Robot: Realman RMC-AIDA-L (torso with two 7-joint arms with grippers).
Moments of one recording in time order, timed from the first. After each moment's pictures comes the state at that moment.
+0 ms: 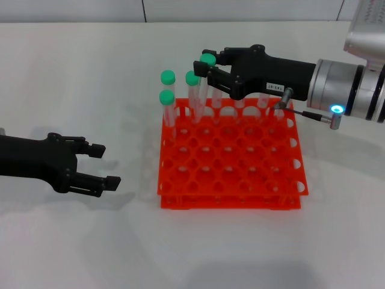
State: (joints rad) left arm -0.44 -2.02 0.82 0.99 2.20 1.72 -1.67; right arm 0.66 2.03 -1.59 -0.56 -0.97 -1.05 1.21
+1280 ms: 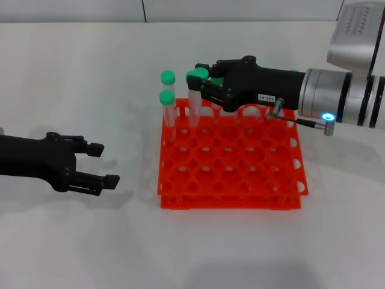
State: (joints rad) left arm -0.43 -2.02 0.82 0.99 2.20 1.71 -1.67; right arm 0.67 2.03 -1.66 -0.57 -0.97 -1.00 1.21
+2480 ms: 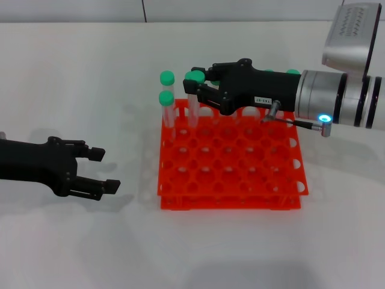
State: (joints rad) left arm -0.43 -2.02 0.82 0.98 2.21 1.71 -1.65; right arm 0.67 2.03 -1.68 -0.57 -0.97 -1.00 1.22
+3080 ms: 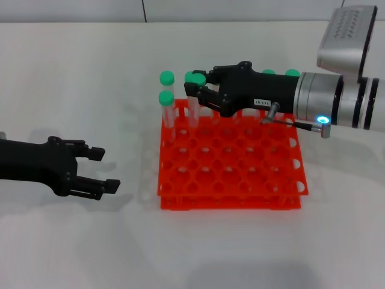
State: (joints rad) left arm -0.43 -2.02 0.82 0.96 2.21 1.70 -1.64; right arm 0.68 2.03 -1.70 -0.56 -0.96 -0.97 1.22
